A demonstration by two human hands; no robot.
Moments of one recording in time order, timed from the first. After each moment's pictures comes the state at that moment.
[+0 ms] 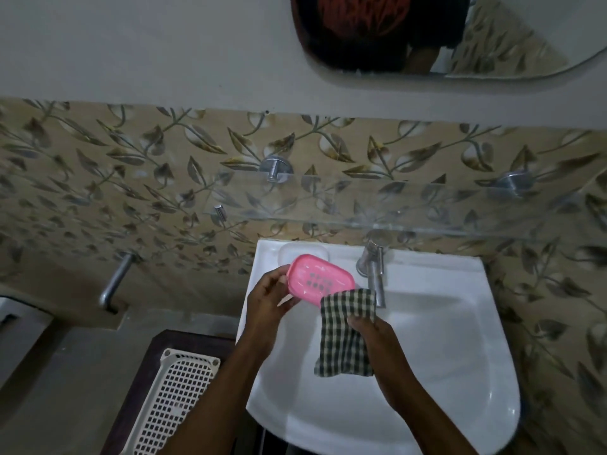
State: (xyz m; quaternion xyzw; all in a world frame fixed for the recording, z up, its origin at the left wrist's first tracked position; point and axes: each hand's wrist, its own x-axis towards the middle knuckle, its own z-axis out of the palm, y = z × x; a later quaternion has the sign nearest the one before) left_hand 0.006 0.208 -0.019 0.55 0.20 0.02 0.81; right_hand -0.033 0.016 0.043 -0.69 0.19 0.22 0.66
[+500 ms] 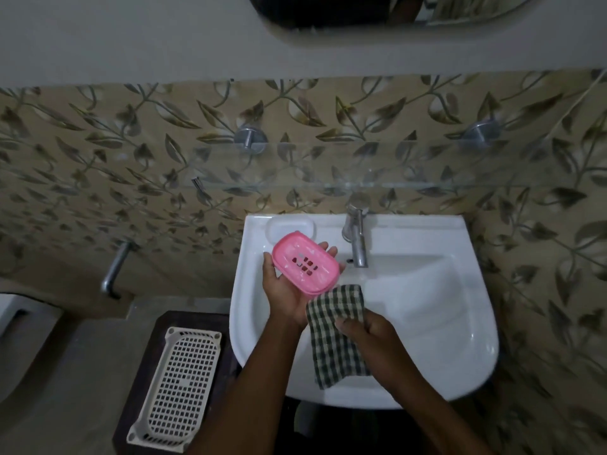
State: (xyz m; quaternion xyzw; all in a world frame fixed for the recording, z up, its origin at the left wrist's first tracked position) left_hand -0.012 0.134 -0.017 0.15 0.18 -0.11 0.97; right_hand -0.093 -0.014 0.055 -0.73 0.11 0.23 0.63
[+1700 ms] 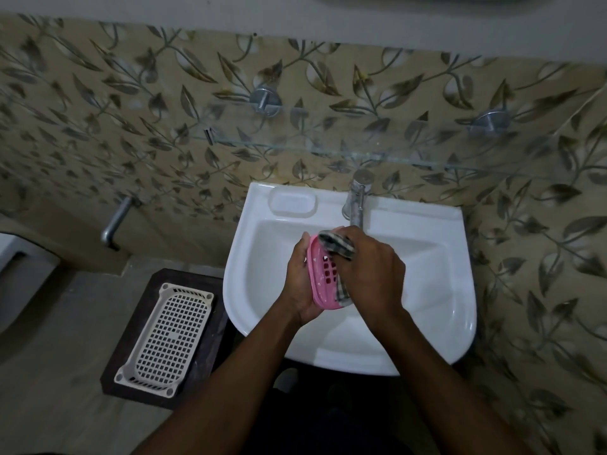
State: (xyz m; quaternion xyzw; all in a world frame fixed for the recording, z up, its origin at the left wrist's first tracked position) left_hand -0.063 0.098 0.000 0.29 0.18 -0.19 0.92; right_hand -0.060 -0.011 0.074 -0.96 -0.06 -0.07 0.27
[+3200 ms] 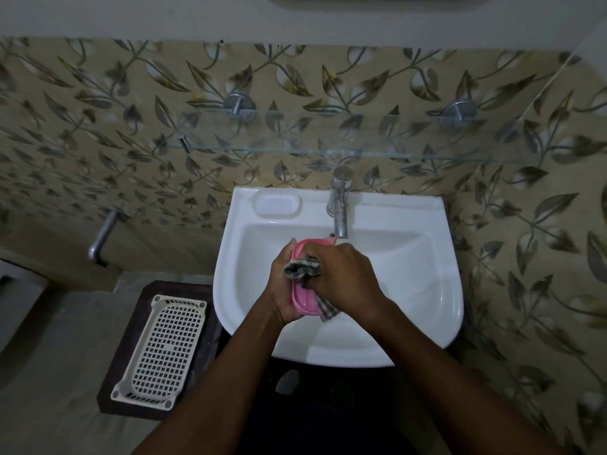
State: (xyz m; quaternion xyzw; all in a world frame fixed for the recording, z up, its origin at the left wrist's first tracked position) left_hand -0.065 0.107 -0.003 0.28 0.22 -0.27 0.89; right_hand -0.069 -0.011 0.084 -0.95 -0.18 0.06 0.25
